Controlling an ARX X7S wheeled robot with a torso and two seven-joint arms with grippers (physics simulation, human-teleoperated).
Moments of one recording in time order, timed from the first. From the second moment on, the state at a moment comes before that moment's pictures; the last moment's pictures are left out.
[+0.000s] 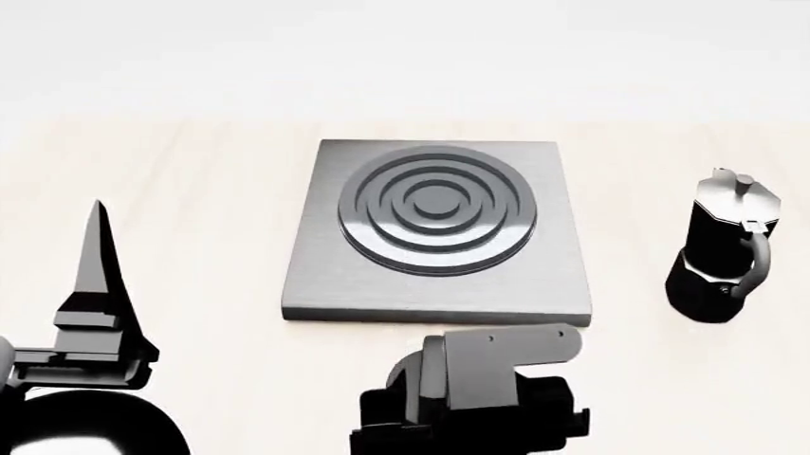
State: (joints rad) left arm -0.28 -0.31 0.20 0.77 -0.29 -0.56 -0.41; right arm 0.48 0.12 -0.28 -0.04 0.37 0.82 0.26
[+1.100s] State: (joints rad) left arm -0.29 -0.33 0.21 0.77 -0.30 -0.55 -0.43; right arm 0.54 0.11 -0.32 0.21 0.39 0.72 0.24
